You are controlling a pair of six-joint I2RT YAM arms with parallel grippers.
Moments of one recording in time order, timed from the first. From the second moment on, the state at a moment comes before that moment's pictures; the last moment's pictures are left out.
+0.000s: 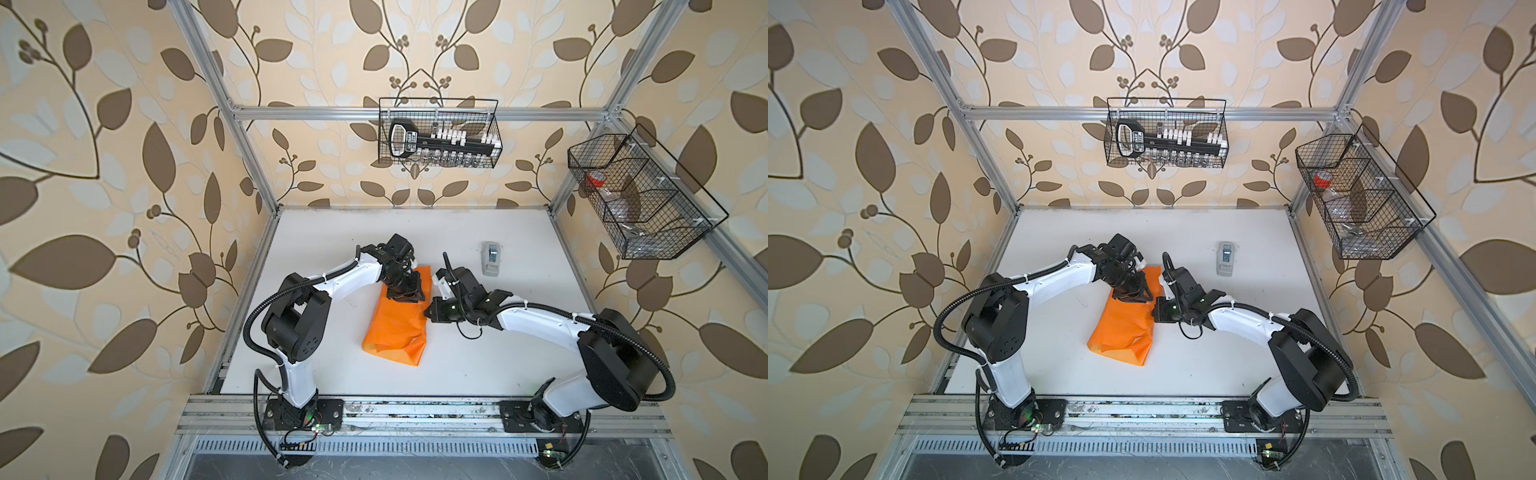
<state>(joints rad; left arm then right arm) -0.59 1.83 1.34 -0.70 0.54 -0.54 0.67 1.51 0.80 -0.19 -0.27 0.68</state>
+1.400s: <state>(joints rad) -0.59 1.81 1.32 -0.69 0.52 -0.54 0.58 1.47 0.71 -0.12 -0.30 0.73</state>
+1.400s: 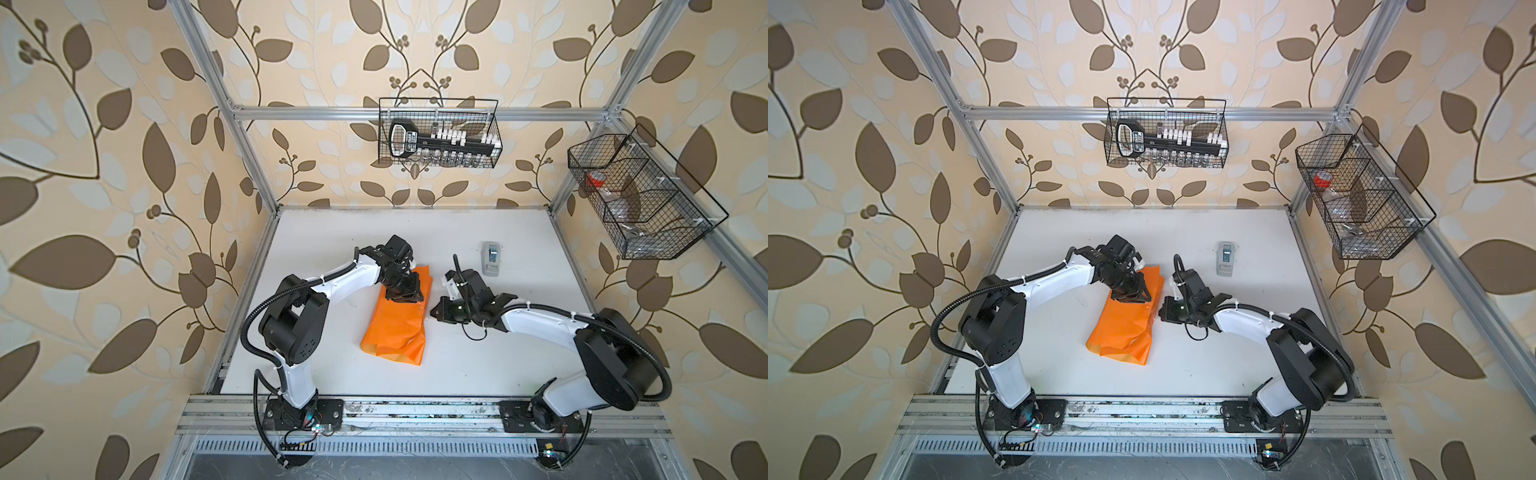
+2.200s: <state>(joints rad) -0.60 1.81 1.34 -0.74 0.52 -0.53 0.68 1.48 0.72 -0.07 -0.33 0.76</state>
